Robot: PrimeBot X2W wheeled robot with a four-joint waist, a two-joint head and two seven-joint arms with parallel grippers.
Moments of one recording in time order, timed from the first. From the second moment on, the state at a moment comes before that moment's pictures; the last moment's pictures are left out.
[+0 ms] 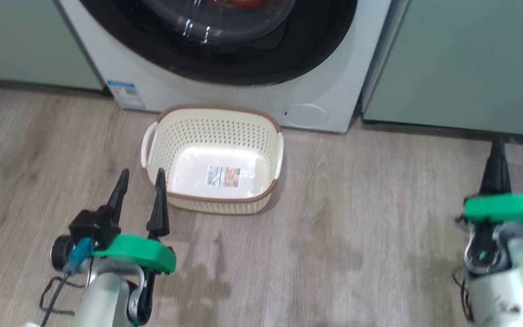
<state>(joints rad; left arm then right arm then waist) -0.15 0.04 -0.03 0.29 -0.23 -0.04 -0.25 -0.35 -0.04 -0.09 0.46 0.79 0.13 -0.25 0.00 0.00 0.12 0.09</state>
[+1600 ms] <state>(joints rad) -0.42 0.03 -0.21 0.18 -0.41 -0.04 -0.26 -1.37 -0.50 0.15 0.93 1.50 0.13 0.57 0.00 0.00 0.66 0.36</state>
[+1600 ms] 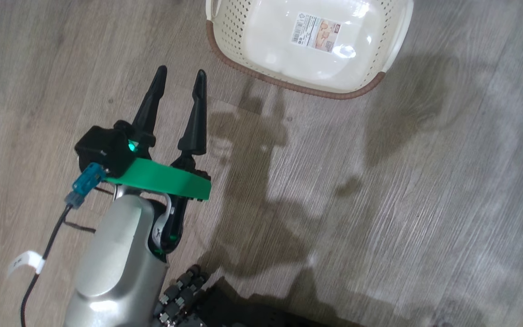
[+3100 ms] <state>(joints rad) -0.33 0.03 -0.17 0.23 -0.36 -0.06 -0.26 -0.94 -0.40 0.28 0.82 1.56 0.12 0.81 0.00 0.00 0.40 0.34</state>
